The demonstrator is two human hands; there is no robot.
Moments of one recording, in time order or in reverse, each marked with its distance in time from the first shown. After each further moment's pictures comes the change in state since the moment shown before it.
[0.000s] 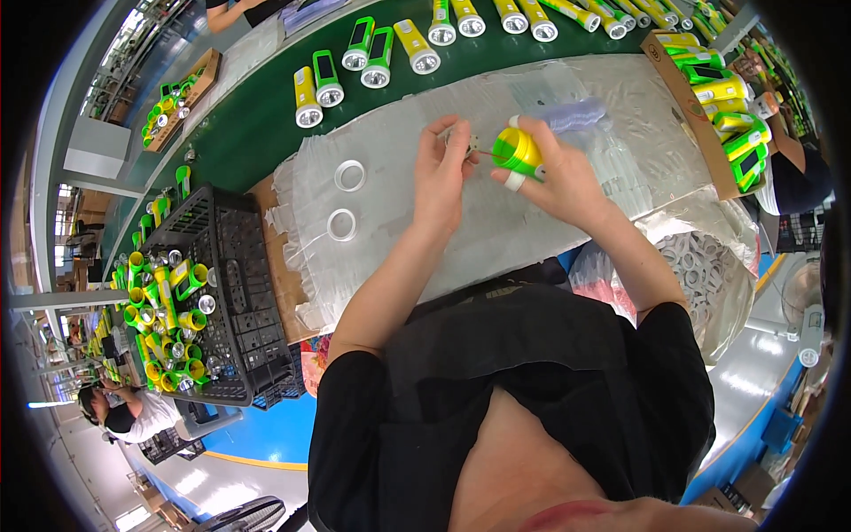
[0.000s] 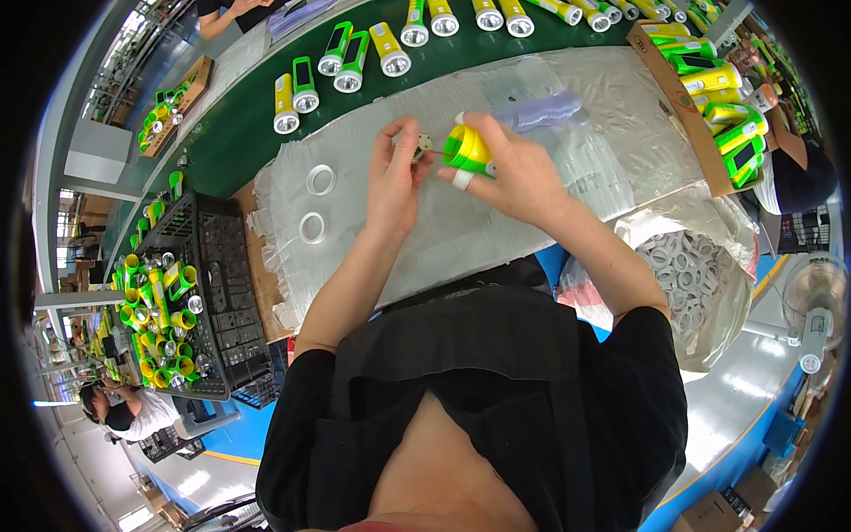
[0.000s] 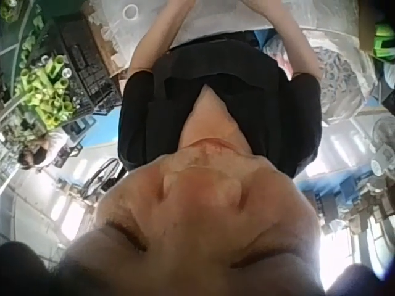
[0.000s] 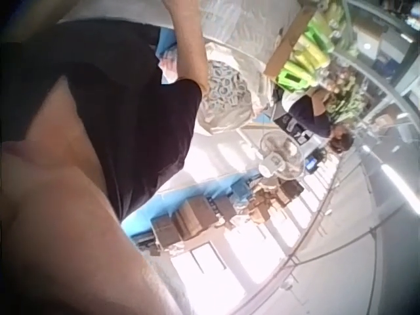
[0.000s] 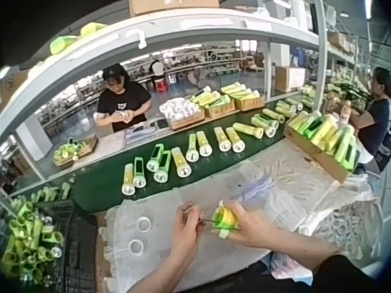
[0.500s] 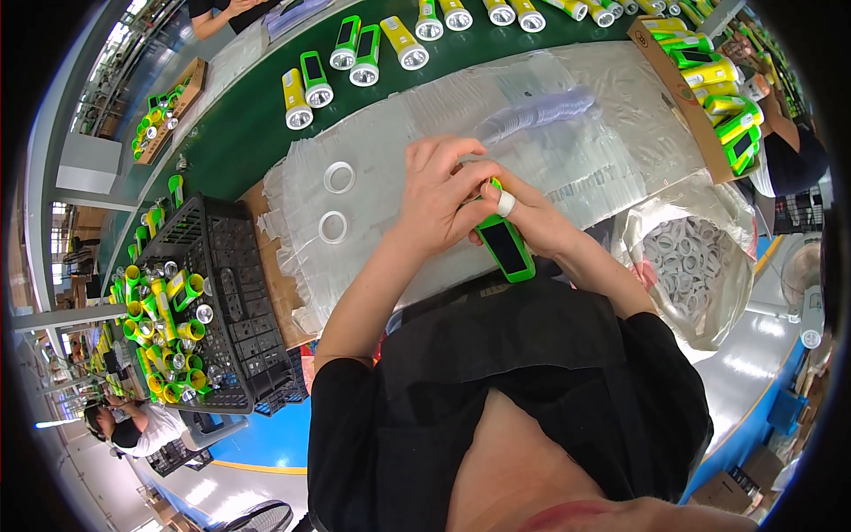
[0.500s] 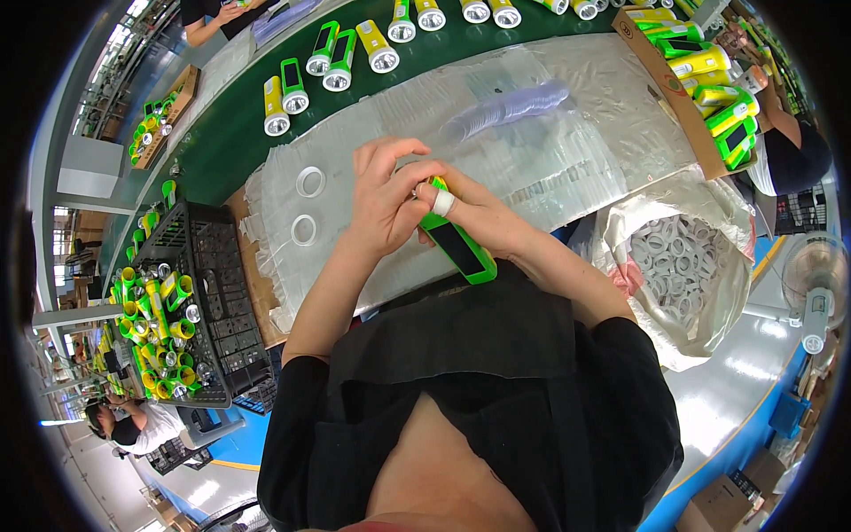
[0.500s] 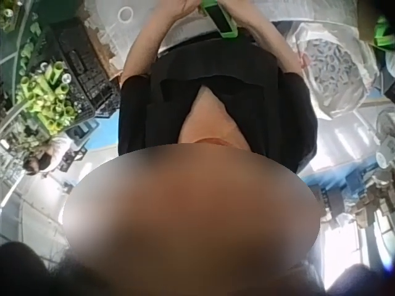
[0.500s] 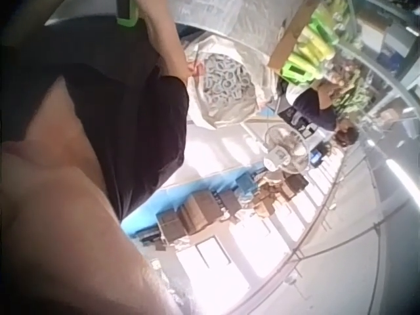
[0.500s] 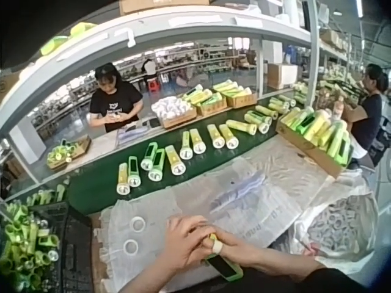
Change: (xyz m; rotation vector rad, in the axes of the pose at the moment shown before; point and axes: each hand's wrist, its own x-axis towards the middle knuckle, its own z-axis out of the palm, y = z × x) left_hand -0.018 0.027 -0.020 1.072 -0.426 1.111; right_hand -0.030 -0.036 0.029 1.275 -0.327 0.401
